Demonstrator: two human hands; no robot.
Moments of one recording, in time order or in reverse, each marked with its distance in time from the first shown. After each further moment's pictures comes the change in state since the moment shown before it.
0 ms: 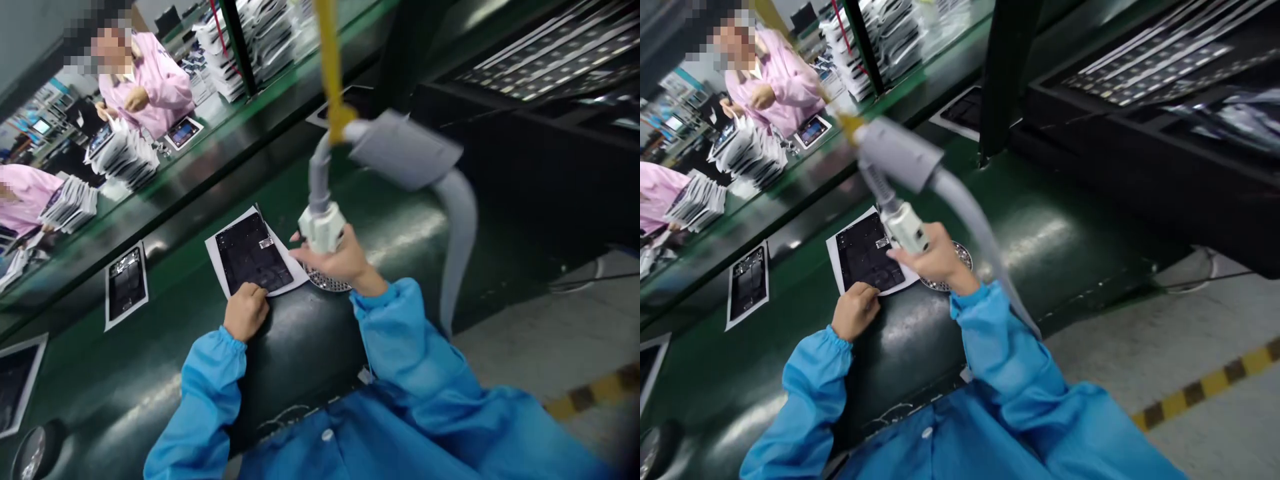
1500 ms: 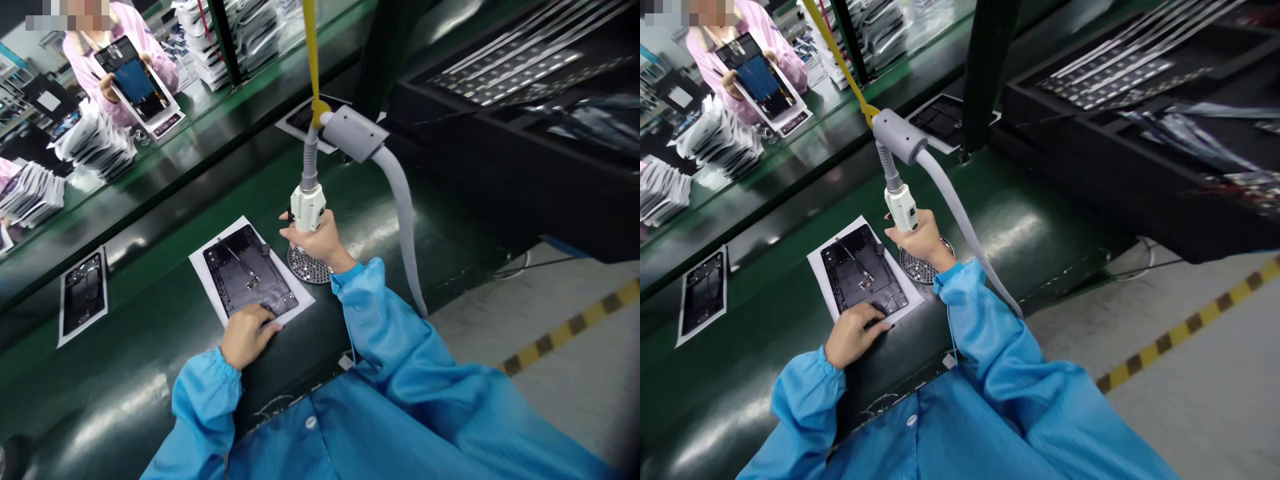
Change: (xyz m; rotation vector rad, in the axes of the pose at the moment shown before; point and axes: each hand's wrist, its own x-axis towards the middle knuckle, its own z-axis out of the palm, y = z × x) left_hand -0.029 0.029 0.011 -0.407 -0.051 0.036; right_hand 0.019 0.027 0.001 0.079 0.108 0.115
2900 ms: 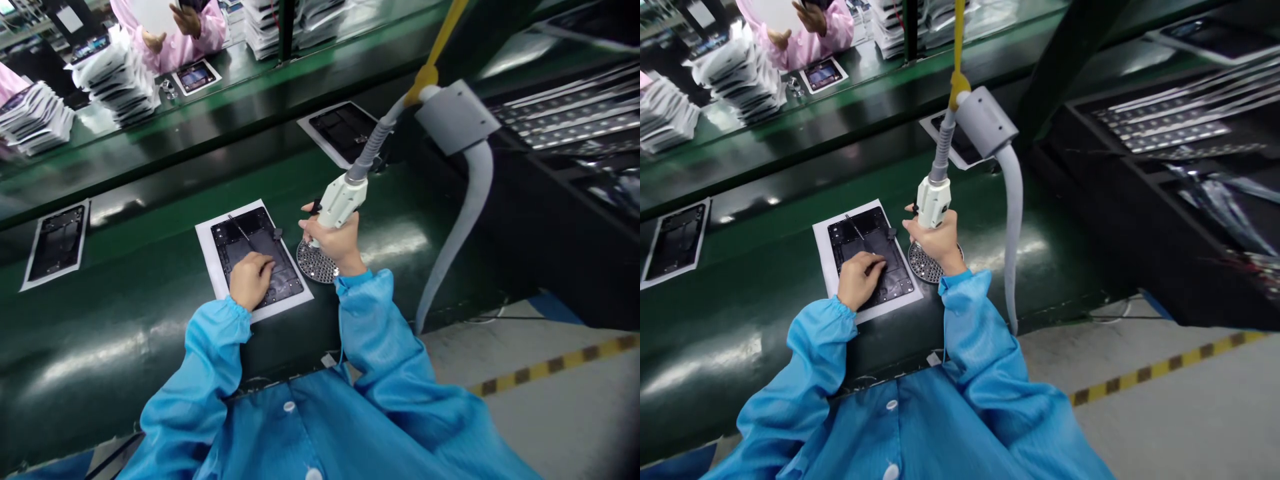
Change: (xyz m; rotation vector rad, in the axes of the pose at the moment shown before) left_hand 0.050 0.005 0.013 -0.110 0.445 -0.197; right_hand -0.003 0.006 0.000 0.008 -0.028 -0.107
